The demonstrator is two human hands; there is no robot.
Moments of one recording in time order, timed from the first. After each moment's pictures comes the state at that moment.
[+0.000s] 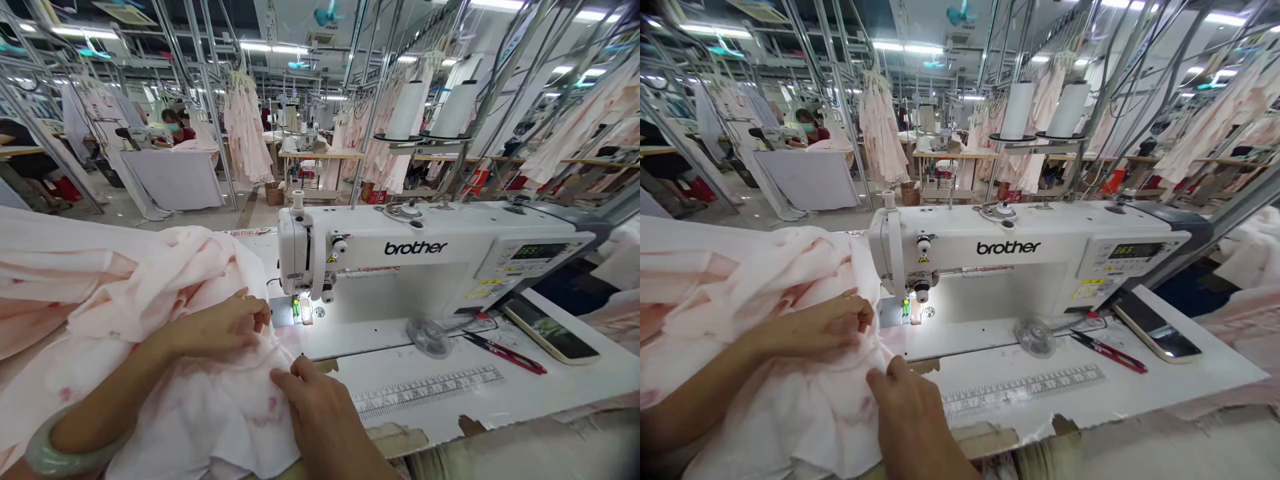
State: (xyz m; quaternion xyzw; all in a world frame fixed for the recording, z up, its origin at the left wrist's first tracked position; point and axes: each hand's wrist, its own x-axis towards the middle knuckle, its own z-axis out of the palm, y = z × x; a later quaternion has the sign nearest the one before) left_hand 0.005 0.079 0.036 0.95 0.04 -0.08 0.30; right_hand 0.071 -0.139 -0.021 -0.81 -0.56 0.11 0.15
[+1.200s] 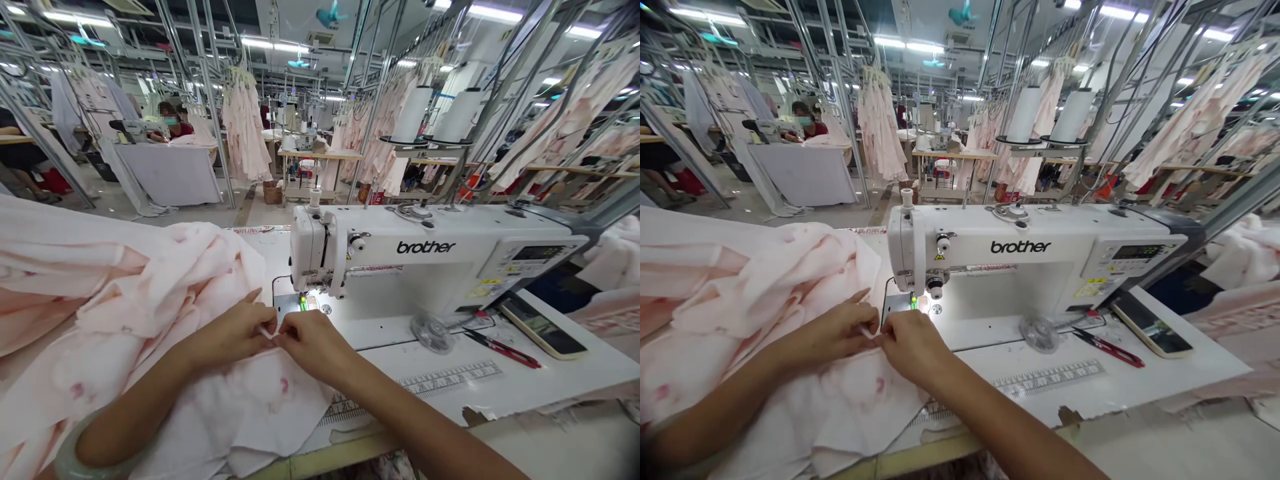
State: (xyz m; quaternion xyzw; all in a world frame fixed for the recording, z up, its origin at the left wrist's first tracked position) left_hand -0.001 0.075 0.009 0.95 0.01 0.01 0.30; right_hand 0.112 -0.082 0.008 -0.78 -0.50 0.21 0.31
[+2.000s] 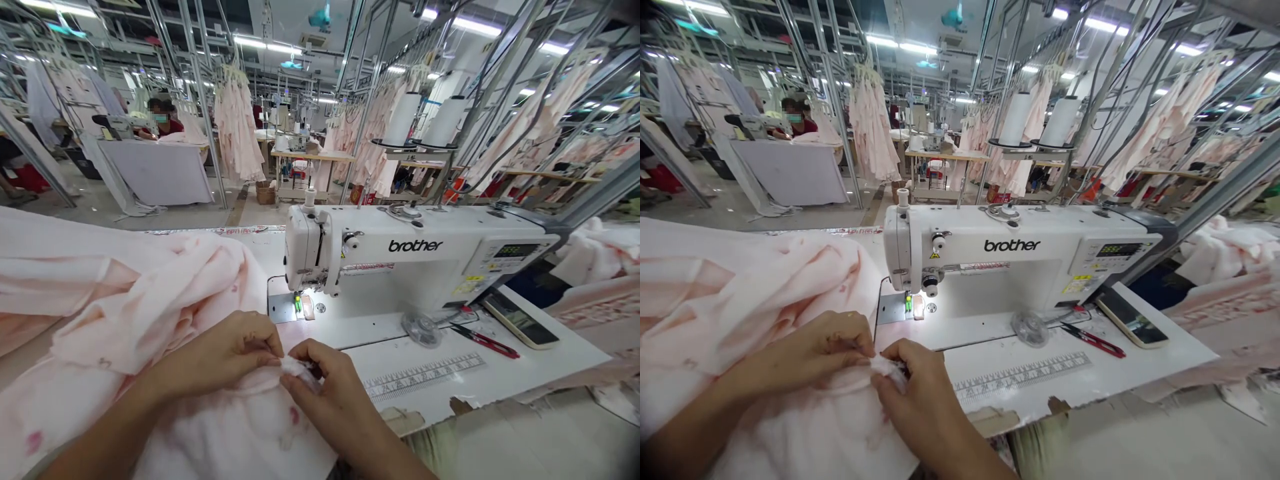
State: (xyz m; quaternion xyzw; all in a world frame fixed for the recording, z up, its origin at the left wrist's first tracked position) left_hand -0.020 0.046 0.042 0.89 0.03 -0.04 0.46; right_hand 0.073 -0.140 -0.001 -0.70 -0.42 0.24 0.52
